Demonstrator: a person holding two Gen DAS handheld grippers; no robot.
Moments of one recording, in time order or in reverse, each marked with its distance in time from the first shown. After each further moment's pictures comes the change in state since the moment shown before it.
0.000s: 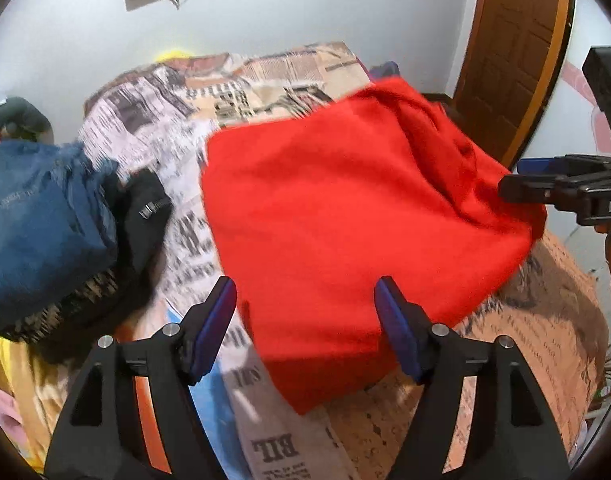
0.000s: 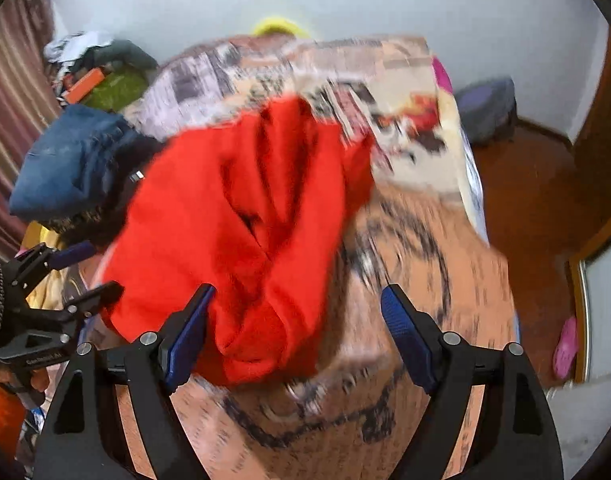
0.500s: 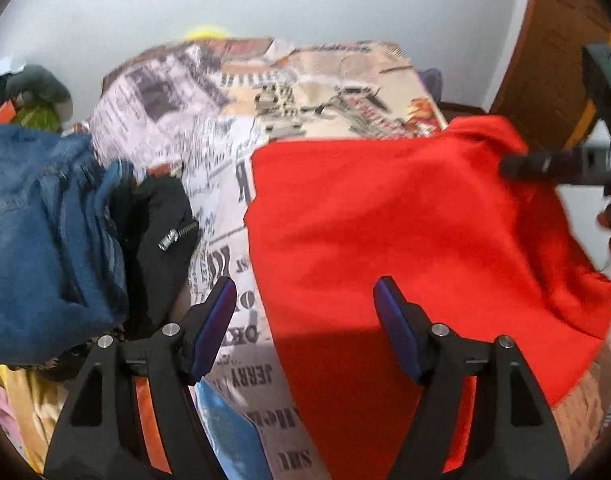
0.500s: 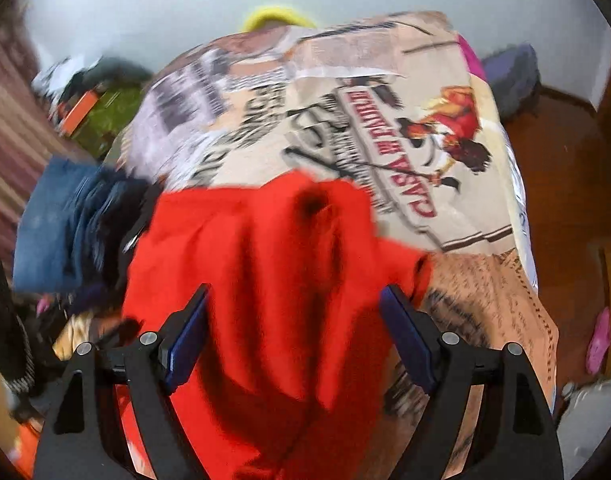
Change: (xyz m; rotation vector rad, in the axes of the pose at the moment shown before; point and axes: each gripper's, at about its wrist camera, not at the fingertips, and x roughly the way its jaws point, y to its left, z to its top) left arm 0.064 0.049 0.042 -0.131 0.062 0.046; right arm 0.084 -0.048 0.082 0.180 0.099 0.071
